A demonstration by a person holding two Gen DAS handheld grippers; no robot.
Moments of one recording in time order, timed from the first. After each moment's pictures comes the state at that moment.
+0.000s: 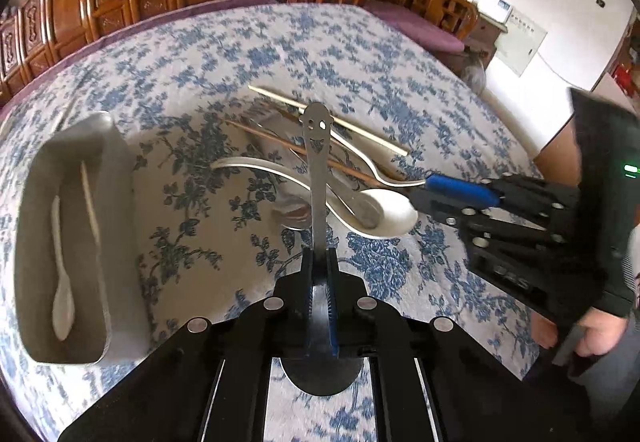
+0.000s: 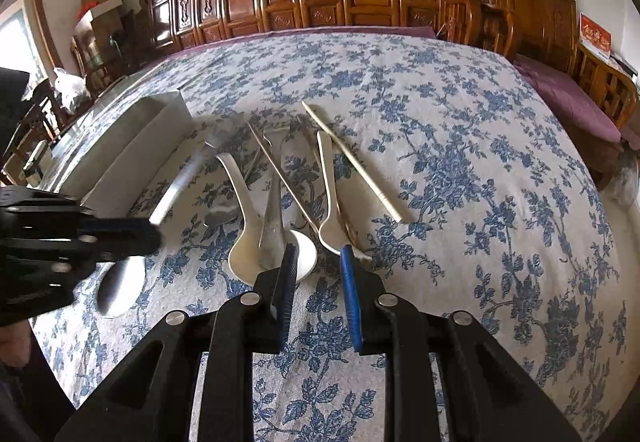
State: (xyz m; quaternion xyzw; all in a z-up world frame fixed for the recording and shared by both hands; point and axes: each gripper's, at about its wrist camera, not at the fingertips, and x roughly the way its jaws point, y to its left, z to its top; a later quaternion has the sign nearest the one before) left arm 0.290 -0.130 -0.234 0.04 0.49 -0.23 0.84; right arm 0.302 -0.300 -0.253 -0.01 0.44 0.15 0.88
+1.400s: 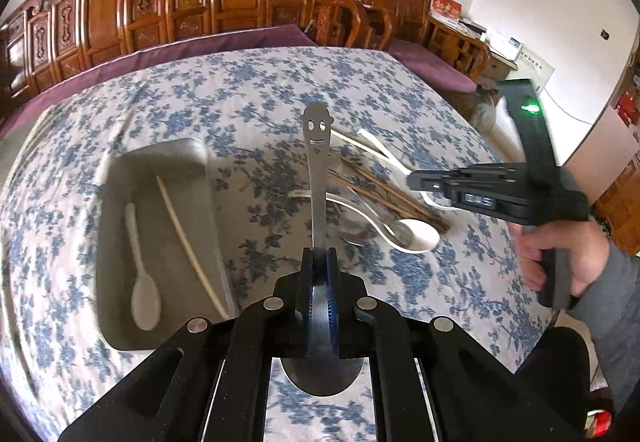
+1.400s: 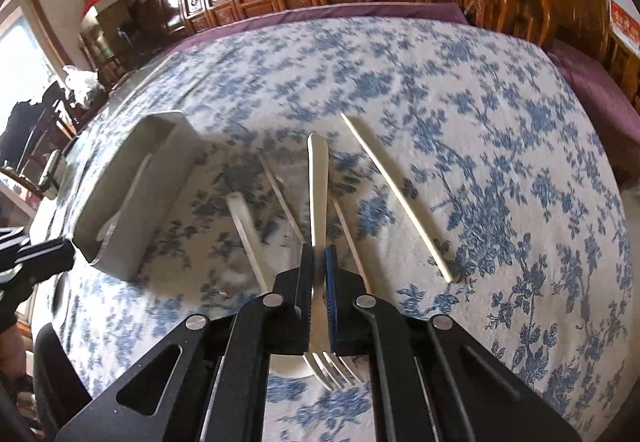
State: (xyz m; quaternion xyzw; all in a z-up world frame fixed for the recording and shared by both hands) left arm 0.281 -0.060 -0.182 0.01 0.45 -0.20 0.87; right arm 0.369 -0.283 -0.225 0.01 0.49 0.20 0.85
